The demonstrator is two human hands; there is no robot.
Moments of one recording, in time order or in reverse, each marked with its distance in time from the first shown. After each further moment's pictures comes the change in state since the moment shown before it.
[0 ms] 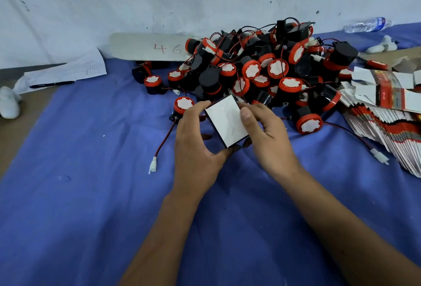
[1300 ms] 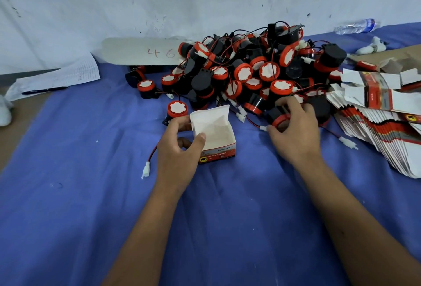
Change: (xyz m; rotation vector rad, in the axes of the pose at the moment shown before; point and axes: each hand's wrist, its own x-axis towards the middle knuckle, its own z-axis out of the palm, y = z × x) left_hand 0.008 -0.003 -0.014 -0.132 -0.013 -0.317; right_hand 0.017 0.038 -0.060 -0.600 0.235 0.206
